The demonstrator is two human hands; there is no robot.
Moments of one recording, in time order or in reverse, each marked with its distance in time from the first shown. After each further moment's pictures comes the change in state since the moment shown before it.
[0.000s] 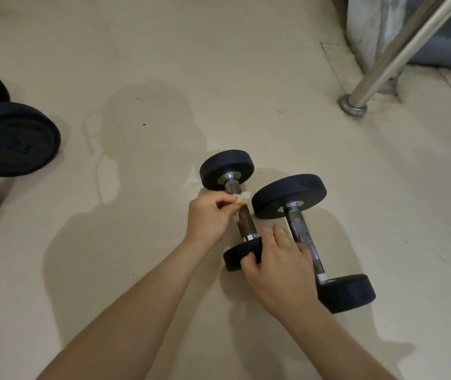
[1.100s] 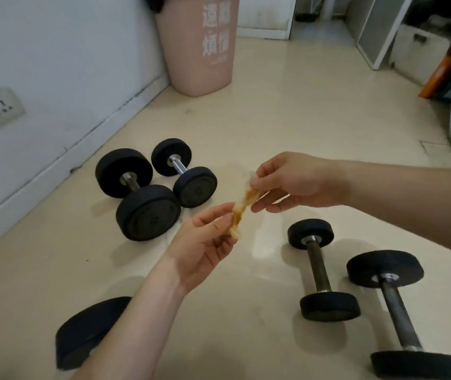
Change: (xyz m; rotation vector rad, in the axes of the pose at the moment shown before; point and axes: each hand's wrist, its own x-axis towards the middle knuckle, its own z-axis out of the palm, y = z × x) left_hand -0.150 0.099 -0.271 -0.964 0.072 -0.189; right_hand 0.011 -0.224 -0.227 0.768 -0.745 -0.457
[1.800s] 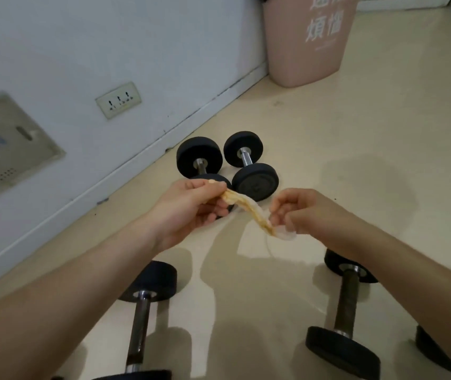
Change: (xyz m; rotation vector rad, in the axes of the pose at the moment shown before) left_hand -0.011 0.053 0.026 0.561 0.475 0.111; right_hand 0.048 0.061 -0.016 0.054 -0.258 -0.303
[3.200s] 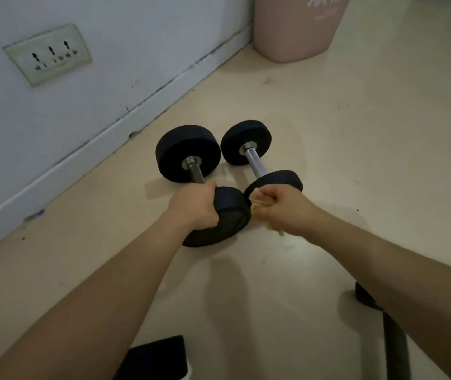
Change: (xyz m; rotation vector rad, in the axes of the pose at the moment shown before) left_hand 0.258 -0.098 -0.111 1.260 -0.088 0.146; right_hand 0.226 0.012 0.058 -0.398 0.249 0.239
